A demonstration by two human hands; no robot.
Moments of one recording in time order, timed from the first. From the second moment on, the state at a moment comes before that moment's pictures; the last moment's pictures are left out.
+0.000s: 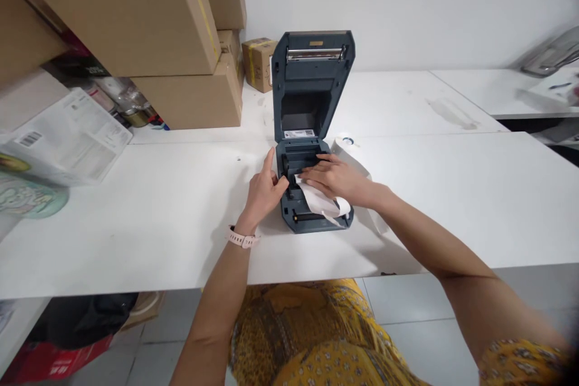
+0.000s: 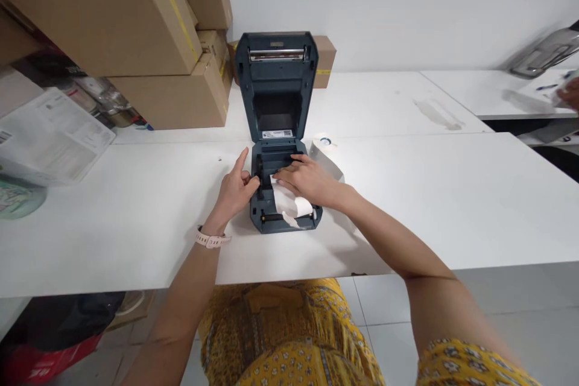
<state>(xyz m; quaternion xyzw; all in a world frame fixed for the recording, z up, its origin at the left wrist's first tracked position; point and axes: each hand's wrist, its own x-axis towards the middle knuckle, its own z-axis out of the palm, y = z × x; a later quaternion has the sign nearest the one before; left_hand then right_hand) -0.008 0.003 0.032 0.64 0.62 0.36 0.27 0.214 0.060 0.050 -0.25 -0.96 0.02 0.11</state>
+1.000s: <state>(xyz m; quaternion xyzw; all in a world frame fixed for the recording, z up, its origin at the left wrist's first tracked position) -0.003 0.002 0.025 0.59 0.67 0.34 0.30 0.202 -0.059 0.016 -0.40 -0.87 -0.06 0.29</state>
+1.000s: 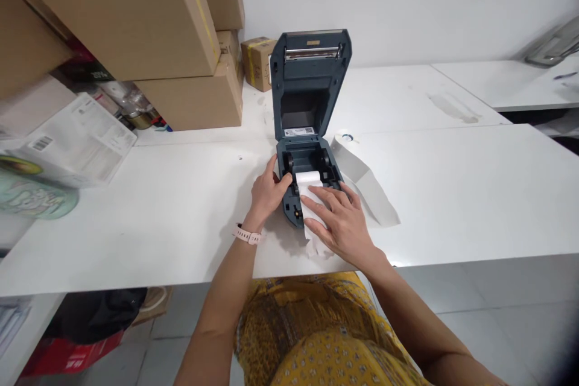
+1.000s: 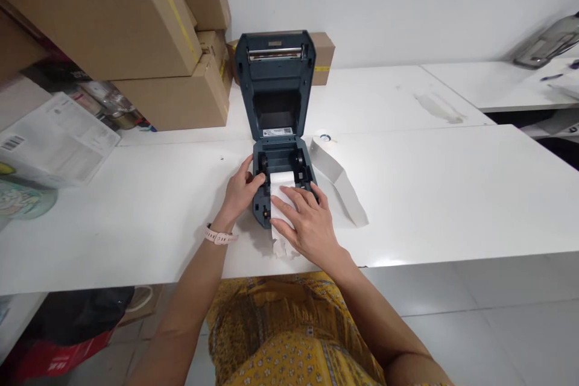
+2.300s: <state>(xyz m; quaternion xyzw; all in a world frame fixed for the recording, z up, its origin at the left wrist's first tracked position) -0.003 -0.002 0.051 0.53 0.68 0.48 0.16 0.276 -0.044 0.041 -0.36 -0.77 0.21 0.49</state>
